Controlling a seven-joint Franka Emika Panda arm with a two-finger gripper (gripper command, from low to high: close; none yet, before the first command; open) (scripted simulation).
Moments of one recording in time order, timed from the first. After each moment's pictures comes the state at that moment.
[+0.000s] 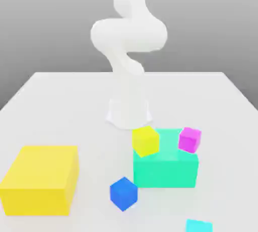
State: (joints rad) arm -0.01 -0.71 0.03 -2.29 0.00 2.32 0.84
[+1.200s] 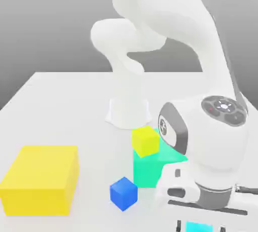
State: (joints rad) arm 0.10 0.54 0.15 -2.19 -0.19 2.72 1.37
